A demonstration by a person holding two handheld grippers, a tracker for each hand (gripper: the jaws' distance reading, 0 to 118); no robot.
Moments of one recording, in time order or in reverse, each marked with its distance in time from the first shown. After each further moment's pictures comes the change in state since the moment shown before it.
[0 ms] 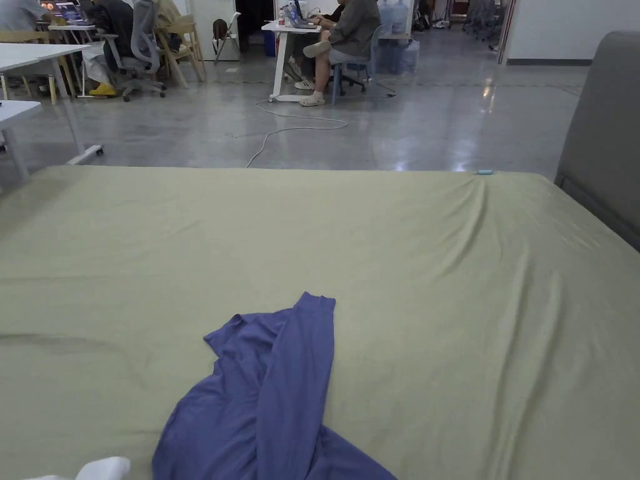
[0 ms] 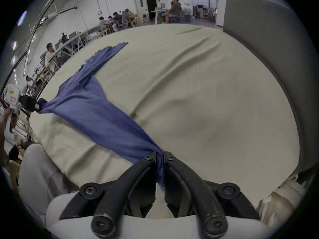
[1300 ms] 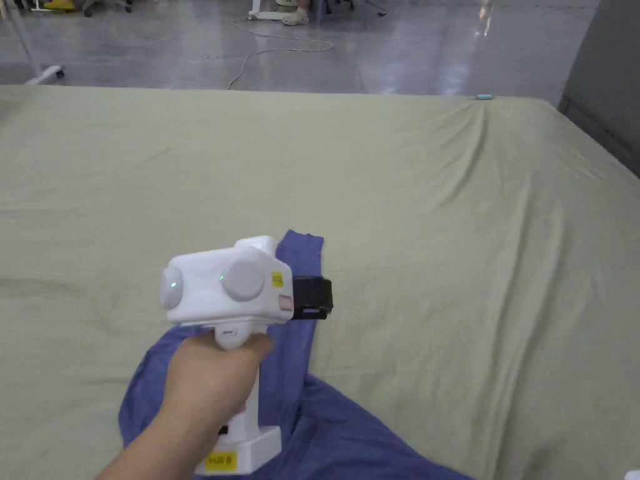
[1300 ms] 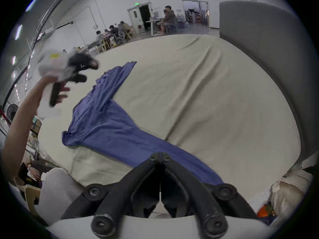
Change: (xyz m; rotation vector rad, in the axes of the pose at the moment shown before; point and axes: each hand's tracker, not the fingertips) left arm 0.173 0.206 -0.114 0.266 0.028 -0.154; right arm -0.061 0.036 0.050 0.090 0.028 -0.092
